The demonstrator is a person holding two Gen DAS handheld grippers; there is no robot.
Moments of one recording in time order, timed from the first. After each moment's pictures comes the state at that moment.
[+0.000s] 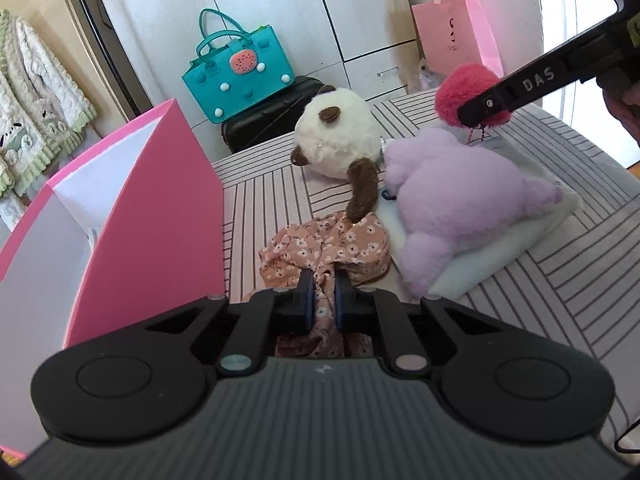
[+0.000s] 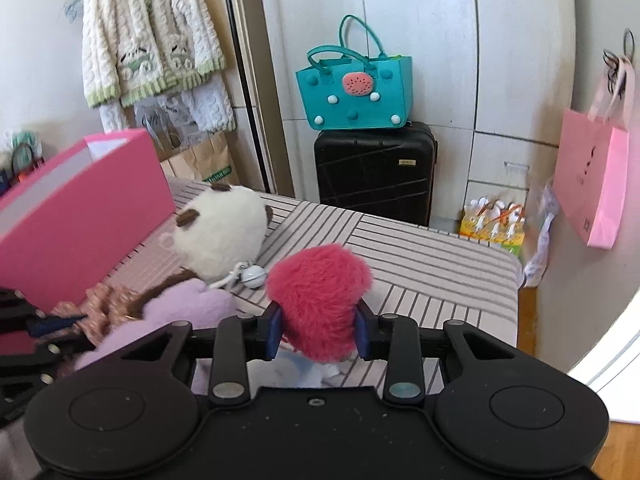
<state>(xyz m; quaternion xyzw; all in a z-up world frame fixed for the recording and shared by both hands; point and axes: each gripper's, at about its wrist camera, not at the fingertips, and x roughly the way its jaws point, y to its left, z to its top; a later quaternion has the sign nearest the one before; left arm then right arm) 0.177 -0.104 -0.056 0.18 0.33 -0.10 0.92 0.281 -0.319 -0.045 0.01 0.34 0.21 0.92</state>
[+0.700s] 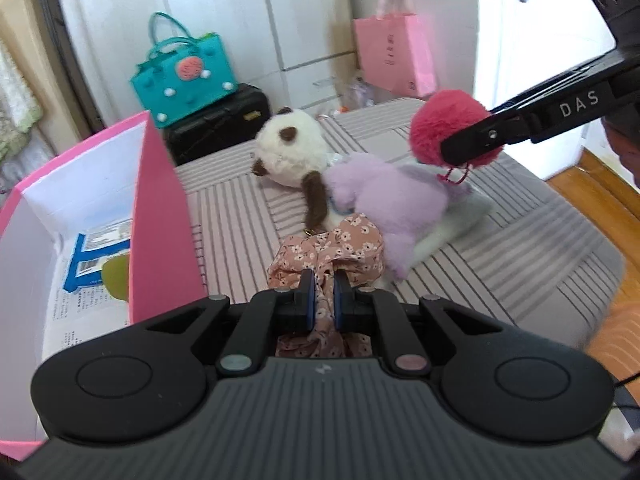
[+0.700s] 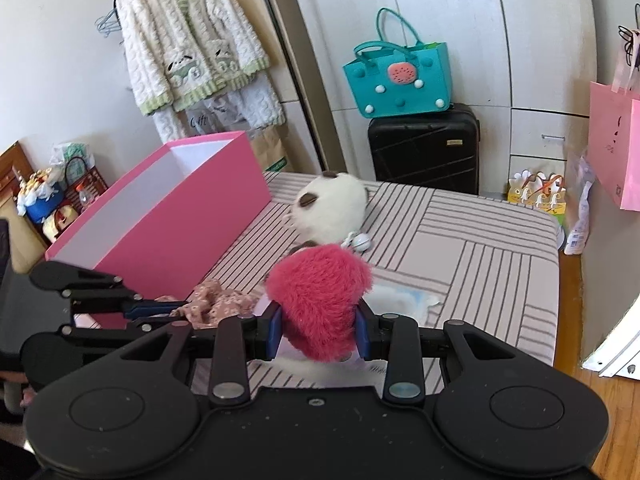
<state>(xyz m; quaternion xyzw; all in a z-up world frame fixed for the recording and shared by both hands) 0.157 -0.077 -0.021 0.15 0.34 -0.21 0.90 0.206 -0.301 -0.008 0.05 0.36 0.27 0.89</state>
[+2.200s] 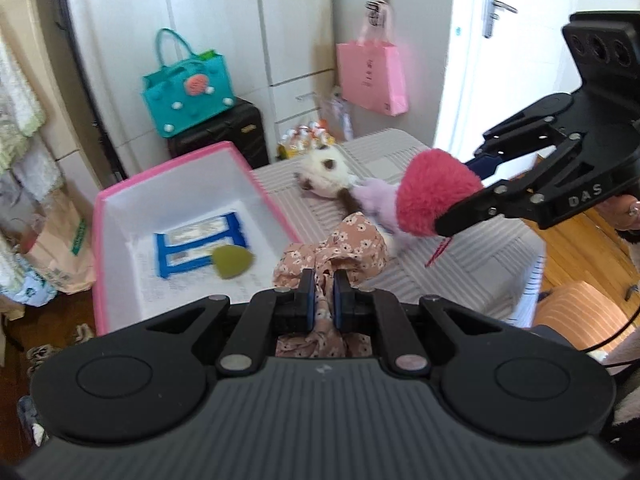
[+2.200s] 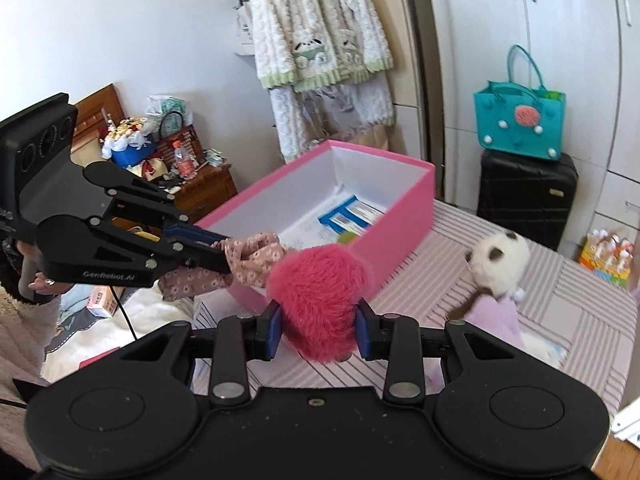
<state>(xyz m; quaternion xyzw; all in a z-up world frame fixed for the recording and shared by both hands) 0.108 0.045 0.092 0.12 0.35 -0.27 0.89 0.136 -0.187 0.083 -0.02 0.34 0.39 0.86</state>
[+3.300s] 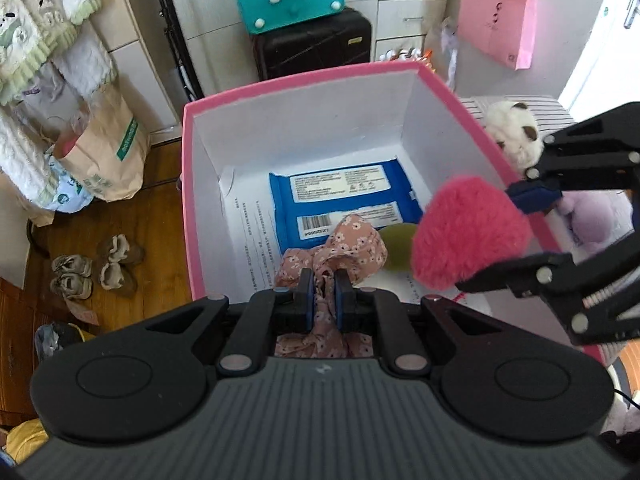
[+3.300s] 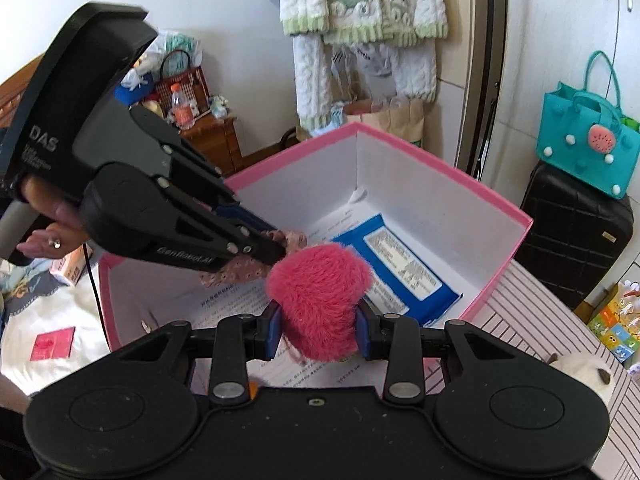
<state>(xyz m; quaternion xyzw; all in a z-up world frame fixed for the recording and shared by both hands) 0.270 0.118 0.030 0.09 0.48 -0.15 0.86 0.262 -0.056 0.039 -0.12 0.38 0.42 0.82</state>
